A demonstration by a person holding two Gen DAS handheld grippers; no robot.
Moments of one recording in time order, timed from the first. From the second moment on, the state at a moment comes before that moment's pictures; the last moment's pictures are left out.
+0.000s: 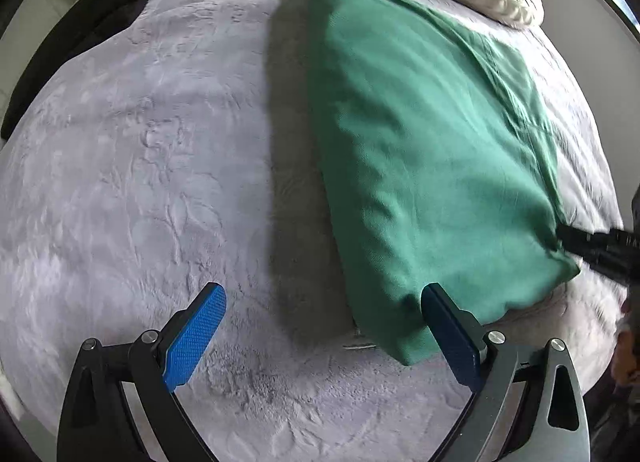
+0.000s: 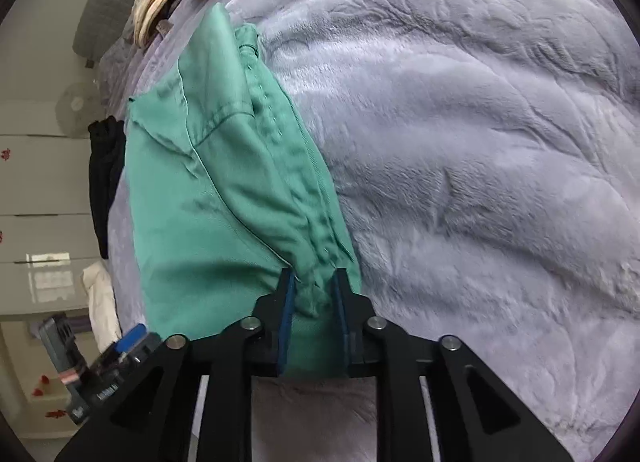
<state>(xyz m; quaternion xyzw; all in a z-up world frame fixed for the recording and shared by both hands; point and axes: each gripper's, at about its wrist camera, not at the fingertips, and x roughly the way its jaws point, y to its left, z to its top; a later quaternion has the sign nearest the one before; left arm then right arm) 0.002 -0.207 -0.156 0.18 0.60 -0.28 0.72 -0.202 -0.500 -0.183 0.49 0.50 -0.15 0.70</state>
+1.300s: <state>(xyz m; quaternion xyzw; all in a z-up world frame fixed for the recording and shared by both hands) 0.028 -0.215 -0.150 0.16 0.59 -0.24 0.75 -0.164 -0.517 -0.150 0.47 0.50 -0.12 0.72</state>
